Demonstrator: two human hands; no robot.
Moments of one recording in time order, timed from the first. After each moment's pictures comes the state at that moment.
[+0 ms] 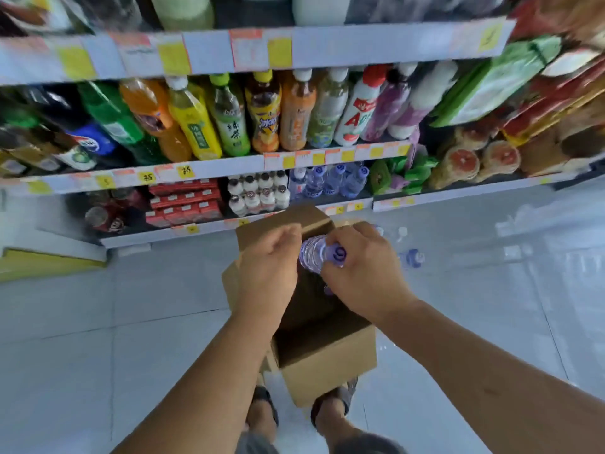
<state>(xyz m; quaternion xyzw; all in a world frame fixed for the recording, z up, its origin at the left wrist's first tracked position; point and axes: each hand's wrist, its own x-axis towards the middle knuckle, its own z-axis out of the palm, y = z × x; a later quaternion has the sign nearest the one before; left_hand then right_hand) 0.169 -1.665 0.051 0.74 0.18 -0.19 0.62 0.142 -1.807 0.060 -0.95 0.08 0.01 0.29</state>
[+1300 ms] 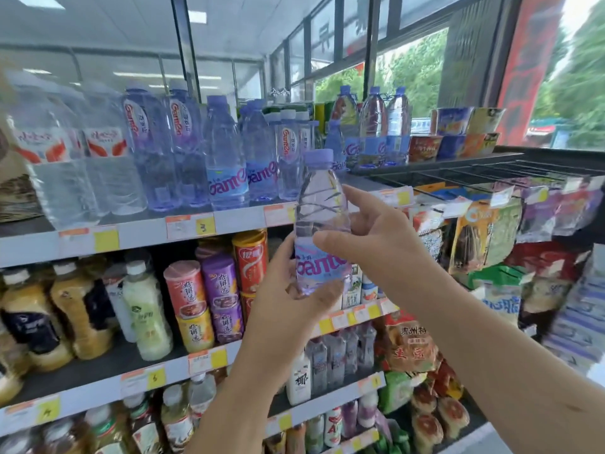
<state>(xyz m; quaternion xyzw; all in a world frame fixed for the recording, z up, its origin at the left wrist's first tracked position) 0.227 -1.663 0.632 0.60 -0.36 -0.02 0.71 0.191 -1.810 0.697 -0.77 -0.09 -0.23 0.59</state>
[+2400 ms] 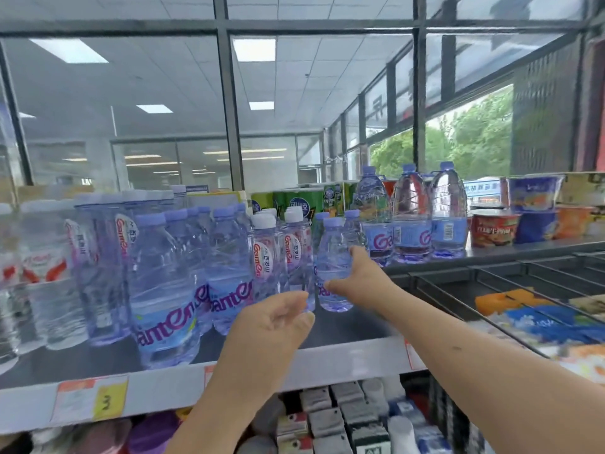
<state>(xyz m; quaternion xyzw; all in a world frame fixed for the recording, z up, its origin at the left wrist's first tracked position) 0.406 -1.784 0.724 0.75 -0.23 0.14 0.60 0.498 -1.990 0.747 -0.90 0.01 -0.20 0.39</state>
